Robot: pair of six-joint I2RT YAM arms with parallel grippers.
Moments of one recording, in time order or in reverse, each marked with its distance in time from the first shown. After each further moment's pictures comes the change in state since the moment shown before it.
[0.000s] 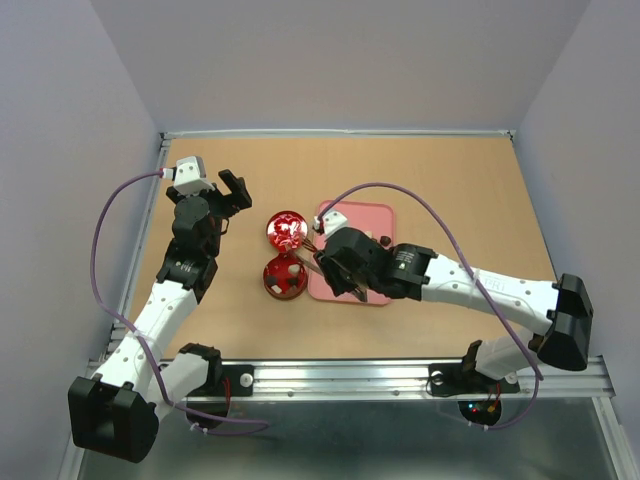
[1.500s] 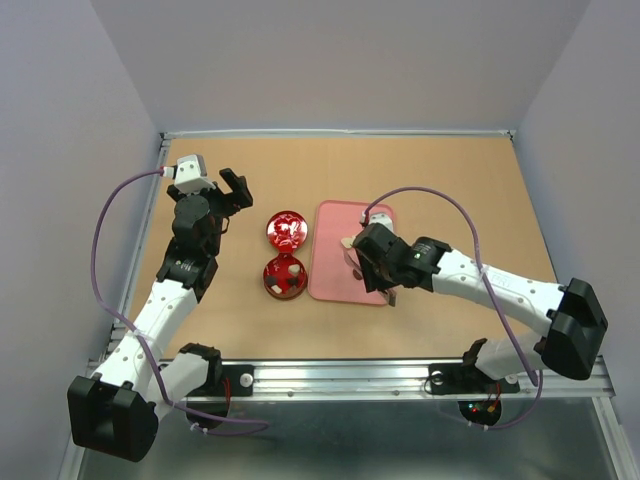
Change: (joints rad) left arm -0.005 0.005 0.011 0.000 0.008 0.000; right arm -0.197 -0.074 -0.173 -0.150 0.018 0.221
